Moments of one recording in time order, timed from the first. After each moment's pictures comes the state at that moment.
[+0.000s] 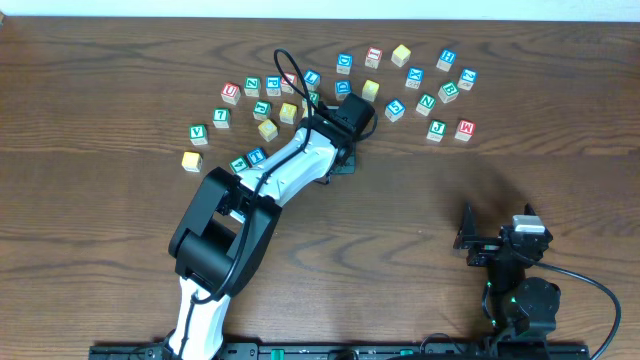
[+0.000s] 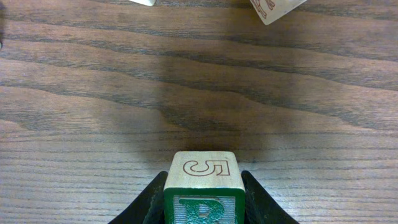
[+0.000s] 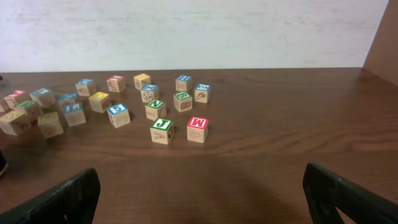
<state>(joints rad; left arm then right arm) -0.61 2.11 1.49 -0.68 -0.19 -0.56 0.01 0.06 0.01 -0.07 0.05 0.01</state>
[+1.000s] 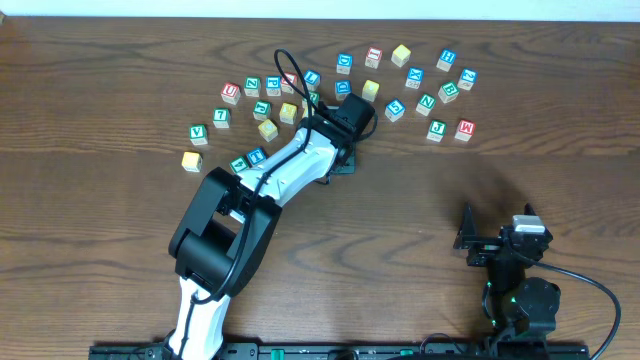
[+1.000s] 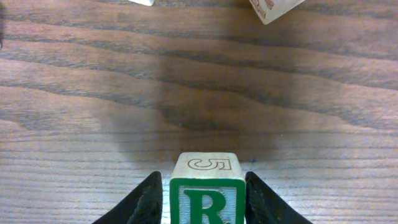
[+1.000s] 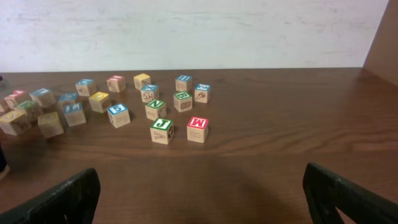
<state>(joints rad) -0.61 2.11 1.49 -0.68 -0.19 -0.56 0.01 0.06 0.01 -0.07 0.05 0.01</state>
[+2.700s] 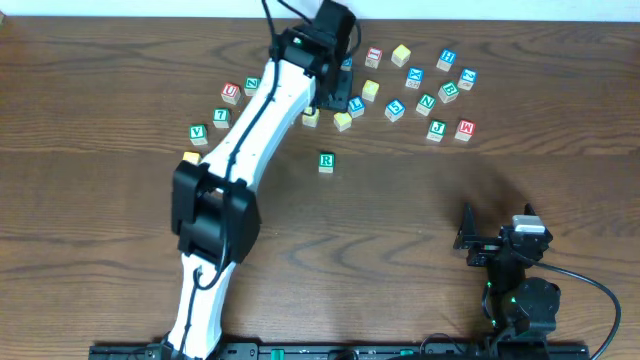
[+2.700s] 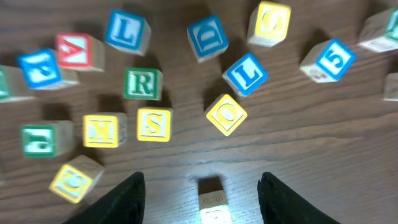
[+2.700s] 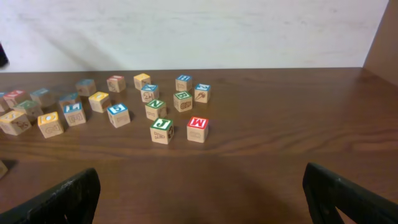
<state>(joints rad) -0.46 2.24 2.16 -1.10 0.00 -0.21 0.01 0.06 0.01 -0.07 0.05 0.01</state>
